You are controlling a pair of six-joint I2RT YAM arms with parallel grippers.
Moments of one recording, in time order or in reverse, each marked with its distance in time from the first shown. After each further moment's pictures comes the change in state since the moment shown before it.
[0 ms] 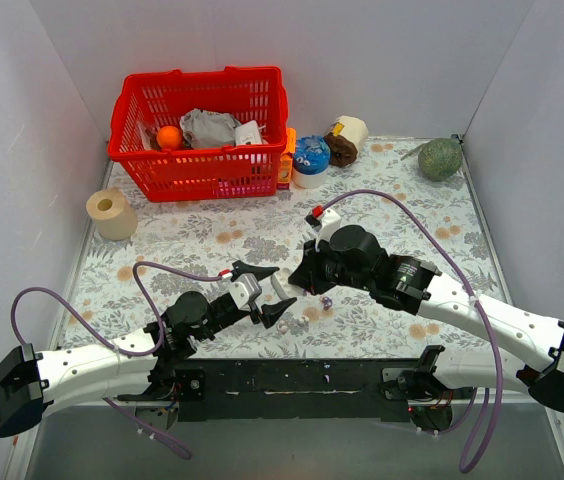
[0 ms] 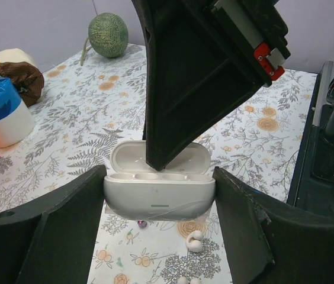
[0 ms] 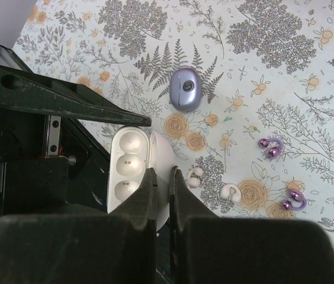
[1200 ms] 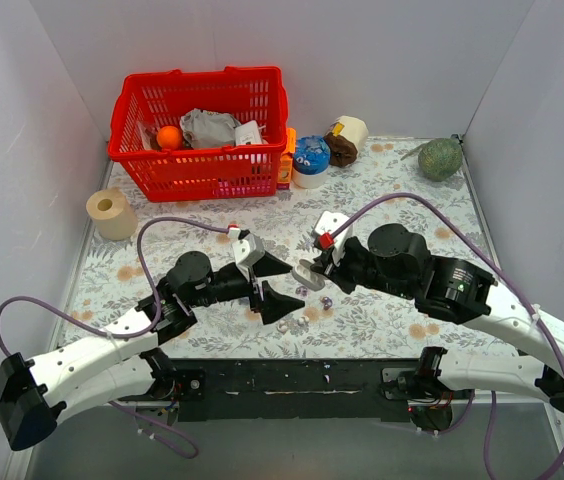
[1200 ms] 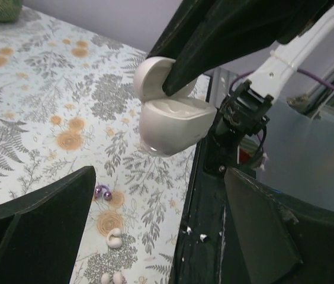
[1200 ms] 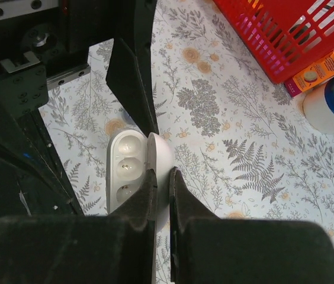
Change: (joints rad) left arm 0.195 0.053 0.290 -0.322 0.452 -0.337; right arm 0.109 -0.151 0.212 -0.224 0.093 -0.638
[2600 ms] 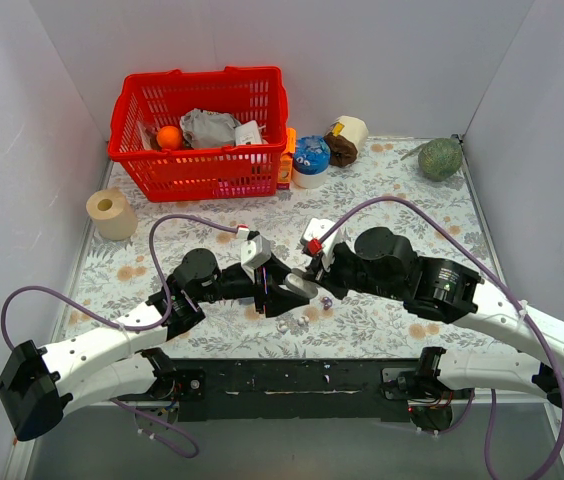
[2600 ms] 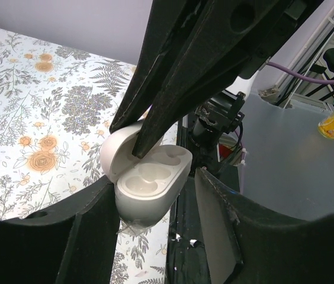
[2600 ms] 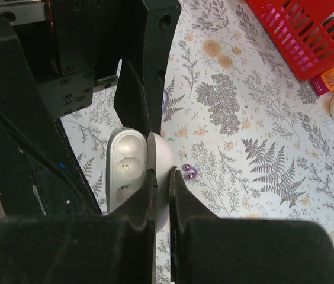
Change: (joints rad) left arm 0.010 0.108 0.000 0.134 0.161 -0.010; right arm 0.024 0.039 -0.020 0.009 -0.040 0.008
